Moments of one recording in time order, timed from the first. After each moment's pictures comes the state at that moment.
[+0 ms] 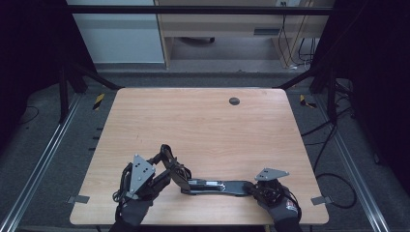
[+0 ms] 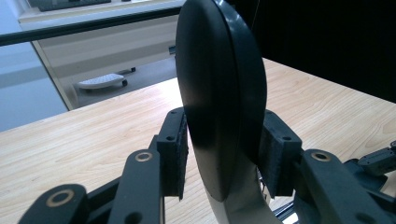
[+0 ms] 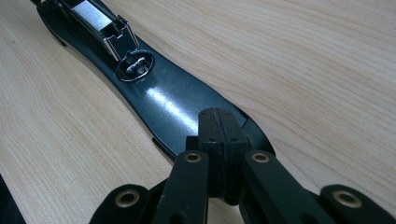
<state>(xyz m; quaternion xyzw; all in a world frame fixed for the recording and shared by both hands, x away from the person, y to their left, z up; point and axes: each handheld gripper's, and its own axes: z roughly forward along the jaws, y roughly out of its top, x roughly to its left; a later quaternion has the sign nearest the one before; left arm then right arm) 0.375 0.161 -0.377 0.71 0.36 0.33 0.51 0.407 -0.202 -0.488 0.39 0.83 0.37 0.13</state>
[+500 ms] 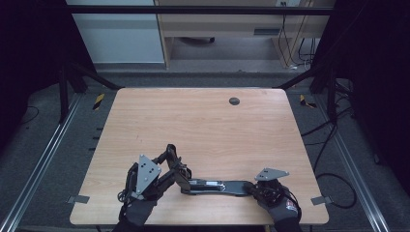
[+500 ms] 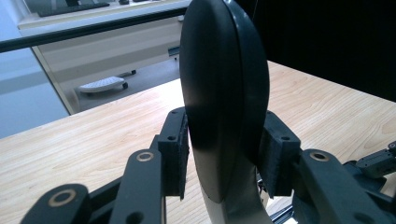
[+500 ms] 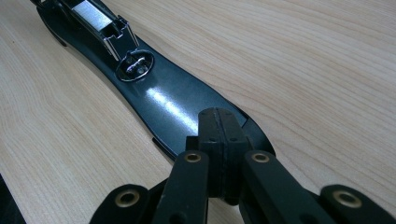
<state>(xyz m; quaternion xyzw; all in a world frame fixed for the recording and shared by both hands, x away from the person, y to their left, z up) 0.374 0.150 -0.375 0.71 0.35 0.33 0.51 0.407 -0.202 -0.488 0.39 0.83 0.37 0.13</state>
